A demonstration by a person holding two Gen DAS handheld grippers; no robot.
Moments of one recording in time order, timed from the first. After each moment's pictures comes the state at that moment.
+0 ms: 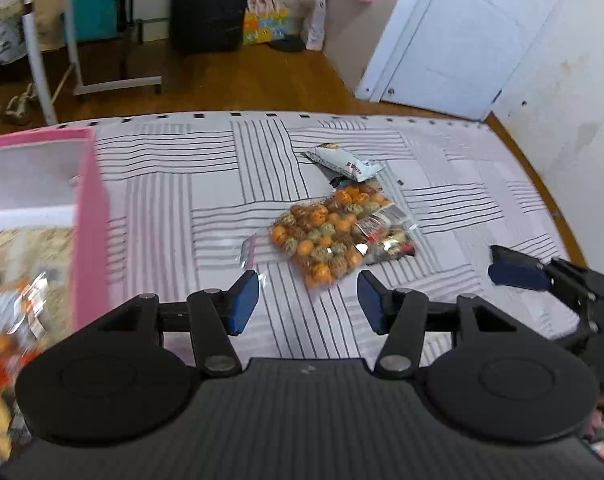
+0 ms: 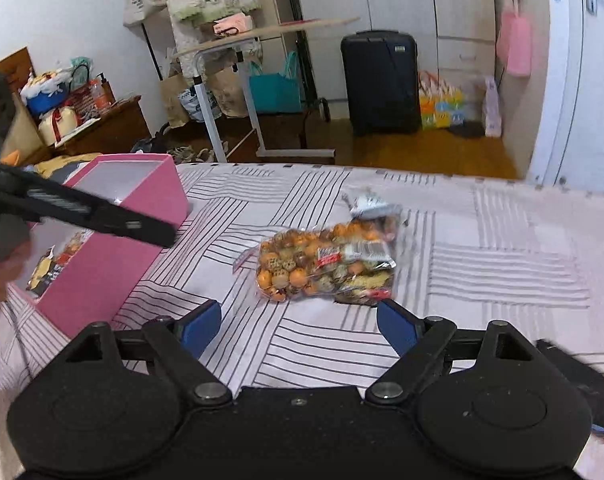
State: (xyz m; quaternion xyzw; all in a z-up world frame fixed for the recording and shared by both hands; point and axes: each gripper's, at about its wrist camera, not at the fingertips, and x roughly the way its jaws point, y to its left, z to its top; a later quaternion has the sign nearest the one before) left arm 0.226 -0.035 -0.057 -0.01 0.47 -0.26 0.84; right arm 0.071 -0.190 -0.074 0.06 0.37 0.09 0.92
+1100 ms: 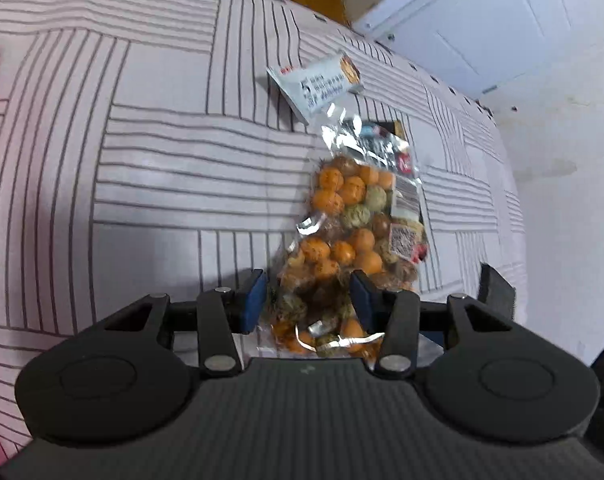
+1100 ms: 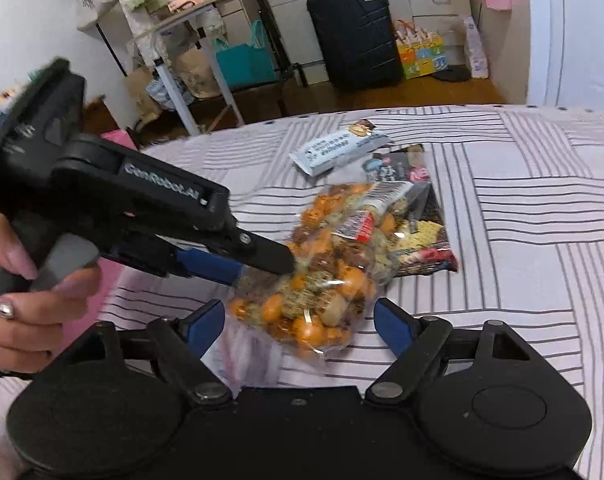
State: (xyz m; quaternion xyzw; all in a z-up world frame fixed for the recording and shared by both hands) left arm 0.302 -0.059 -0.168 -0.16 0.60 -0.28 0.73; right arm 0.118 -0.163 -0.142 0.12 0.41 0.05 0.90
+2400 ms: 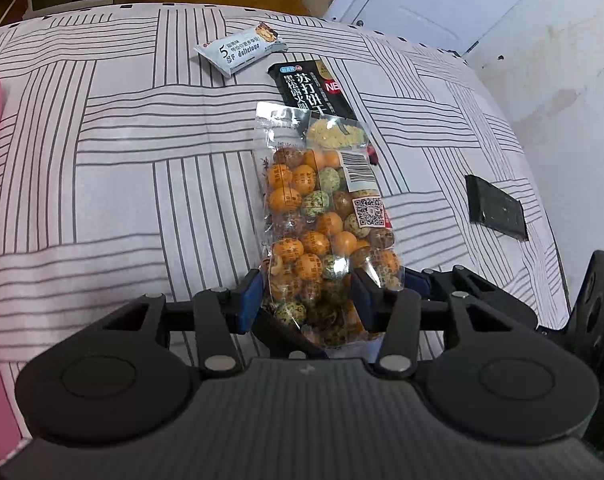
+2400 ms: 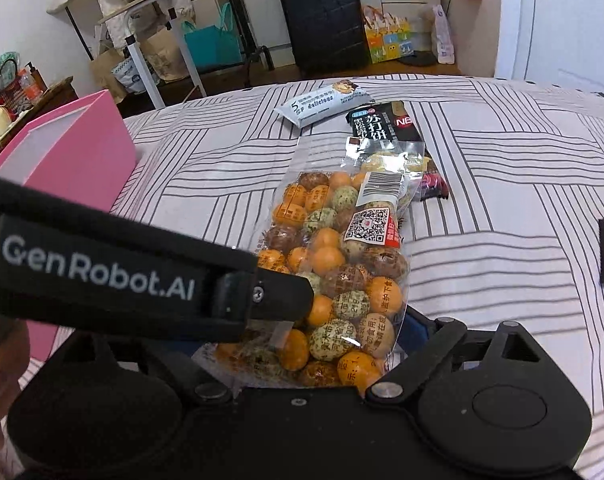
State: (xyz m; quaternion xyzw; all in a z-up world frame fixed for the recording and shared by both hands) left arm 0.208 -0.086 -0.130 -0.04 0.55 -0.31 0.77; right arm 0.085 -0.132 -0.150 0.11 0.44 0.00 0.89
